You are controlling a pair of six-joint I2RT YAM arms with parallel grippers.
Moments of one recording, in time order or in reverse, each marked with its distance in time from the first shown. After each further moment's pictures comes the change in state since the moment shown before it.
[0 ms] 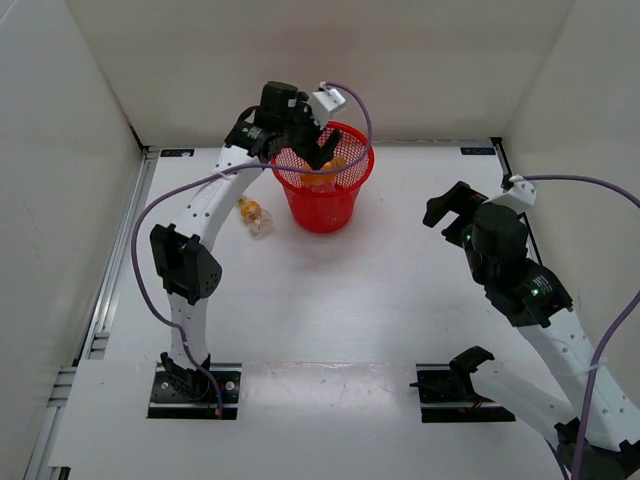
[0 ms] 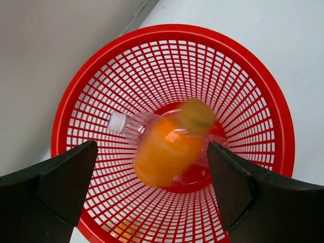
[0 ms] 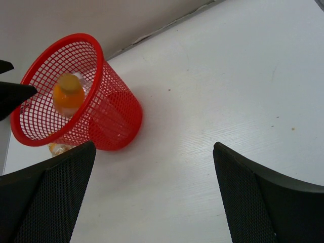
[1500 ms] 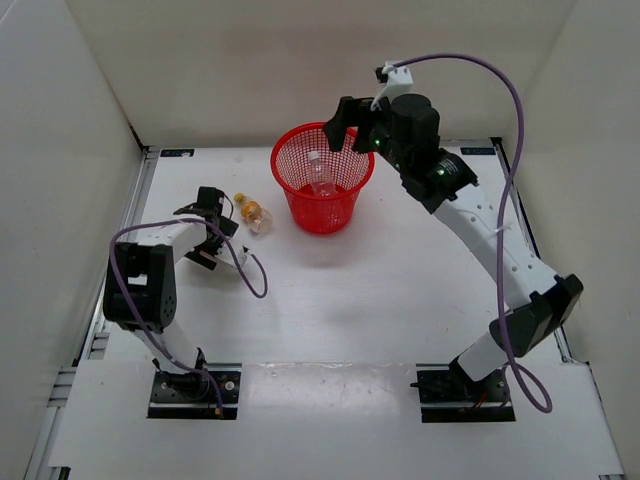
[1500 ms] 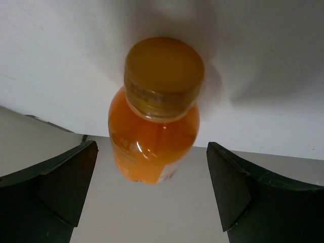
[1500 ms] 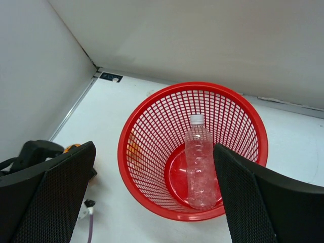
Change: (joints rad) left arm 0.366 -0.354 -1.176 0.136 -0.590 1.582; right arm 0.082 0.784 0.702 0.279 -0.448 -0.352
